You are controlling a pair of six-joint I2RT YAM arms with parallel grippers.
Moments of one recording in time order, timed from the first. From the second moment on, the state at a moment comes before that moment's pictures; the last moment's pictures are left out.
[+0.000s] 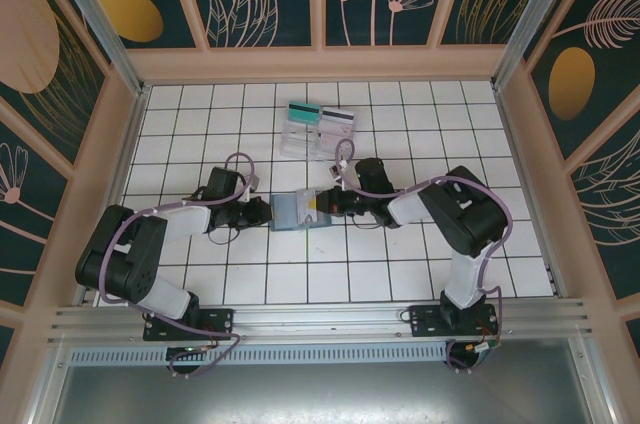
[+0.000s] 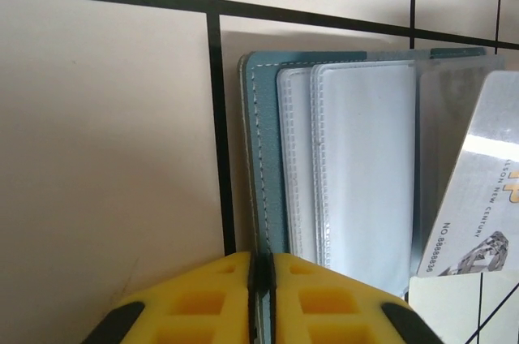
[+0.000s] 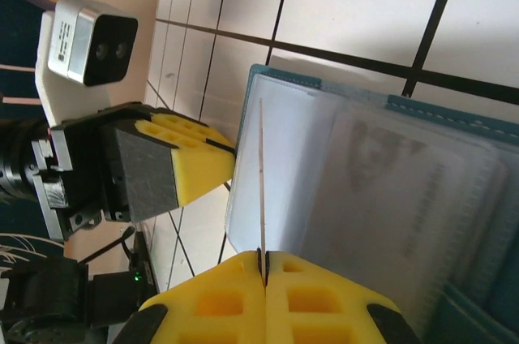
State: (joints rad) left arm -0.31 1.53 0.55 -0.03 0.50 -0.53; right arm 0.62 1.86 0.70 0.60 -0.75 0.82
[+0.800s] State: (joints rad) left arm -0.34 1.53 0.54 -0.01 0.50 -0.56; right arm 0.58 1.87 0.70 0.56 -0.70 0.86
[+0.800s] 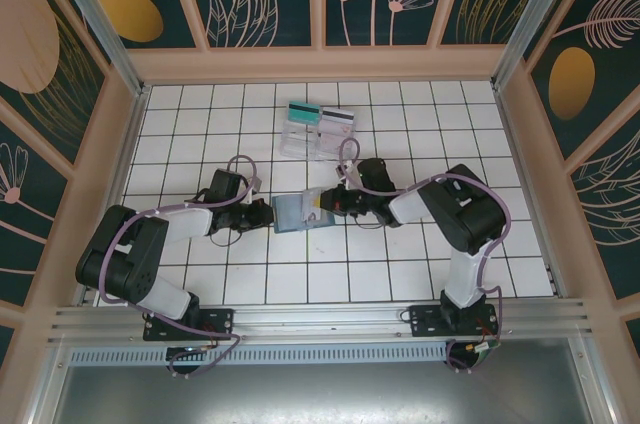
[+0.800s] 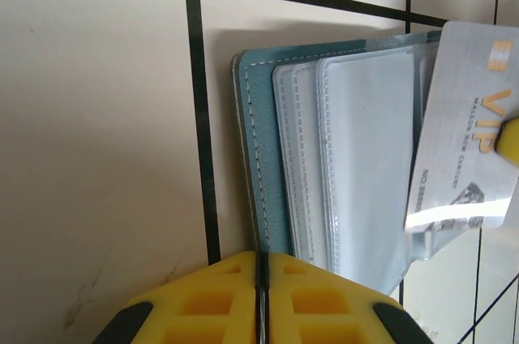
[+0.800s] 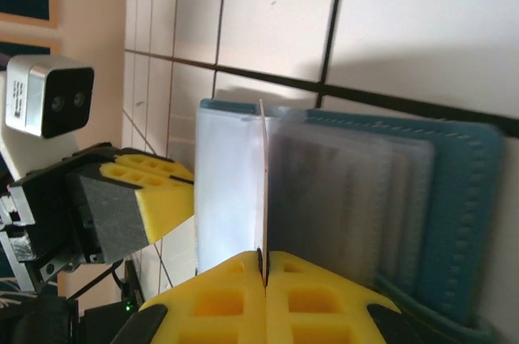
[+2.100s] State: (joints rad) left arm -0.35 1.53 0.54 -0.01 0.49 -0.57; right arm 0.63 1.90 0.80 0.38 -0.71 0.81
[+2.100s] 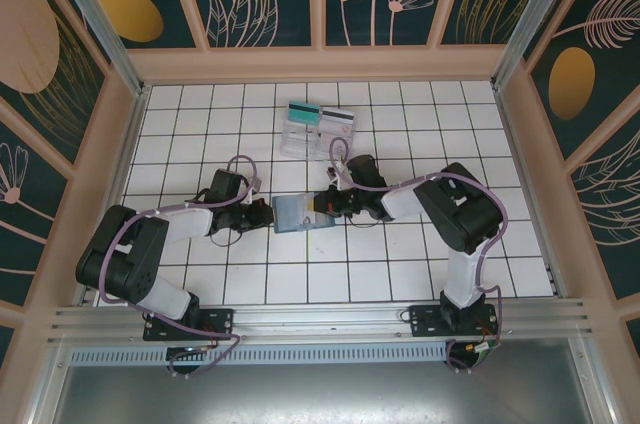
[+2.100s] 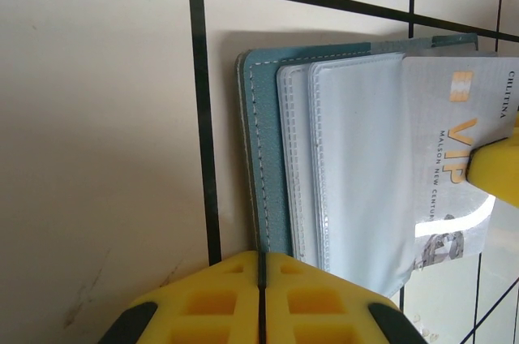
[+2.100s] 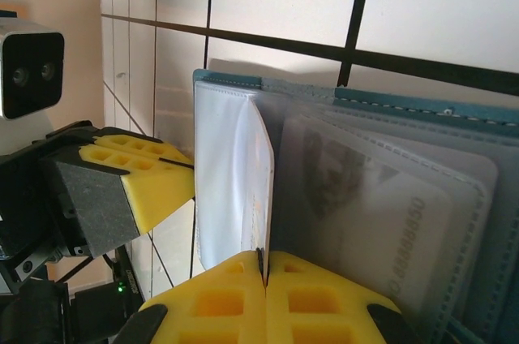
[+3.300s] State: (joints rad) left arm -0.37 1.46 0.54 -0.03 0.45 -0.58; right arm 0.76 1.92 1.13 -0.16 -0.47 0.56
